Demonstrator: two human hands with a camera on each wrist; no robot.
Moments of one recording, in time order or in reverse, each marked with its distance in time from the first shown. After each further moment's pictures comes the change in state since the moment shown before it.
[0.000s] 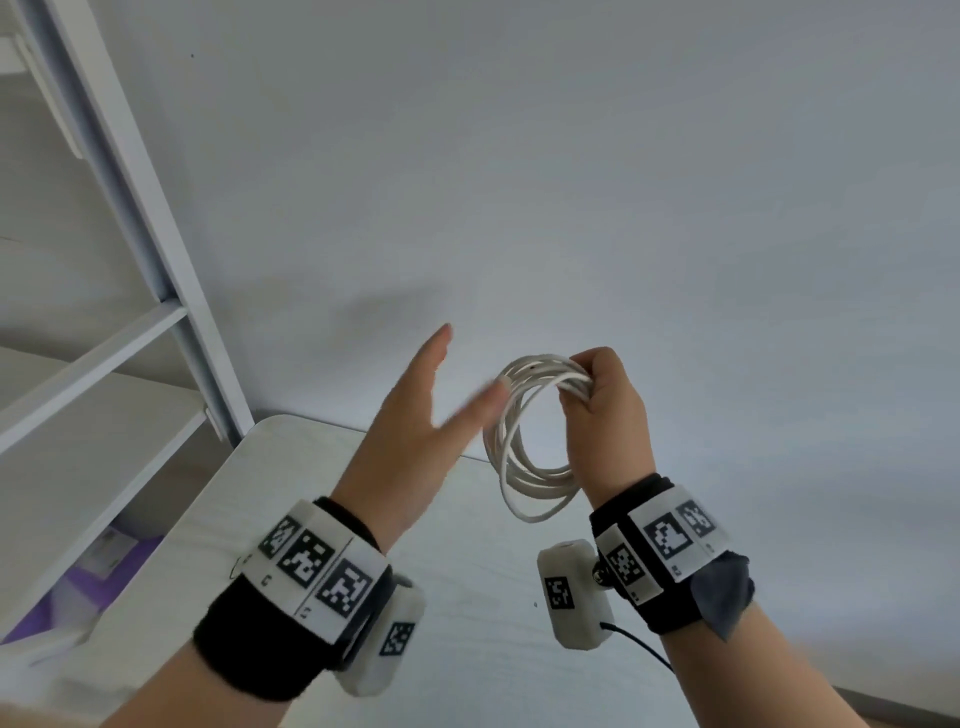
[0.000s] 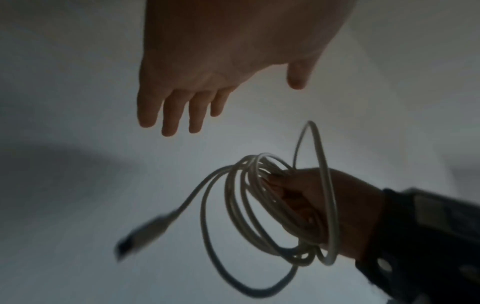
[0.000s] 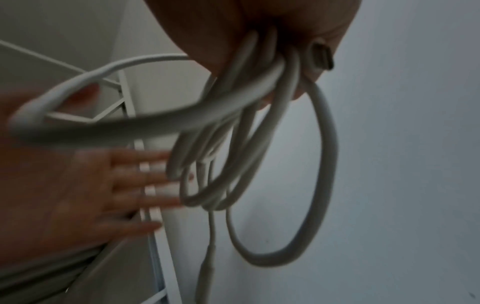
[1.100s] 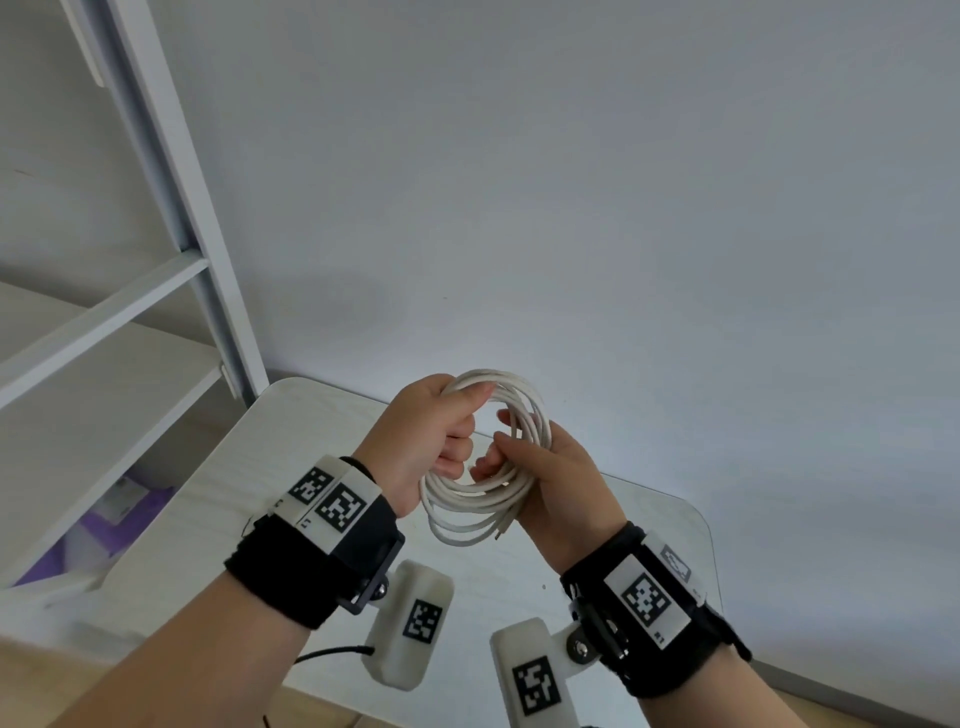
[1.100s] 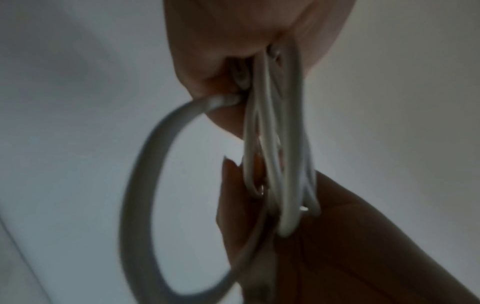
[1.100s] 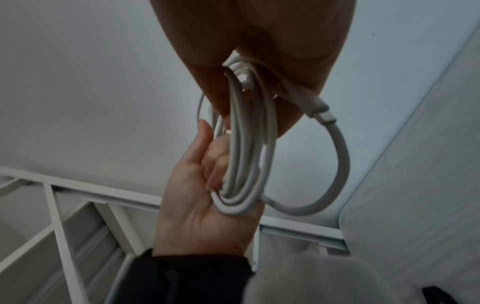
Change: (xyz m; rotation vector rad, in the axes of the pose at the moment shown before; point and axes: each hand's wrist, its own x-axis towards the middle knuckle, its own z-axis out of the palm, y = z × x) left_hand 0.022 -0.039 -0.011 -0.512 -0.090 -0.401; right_hand -0.047 -0.001 0.047 0.973 -0.456 0.625
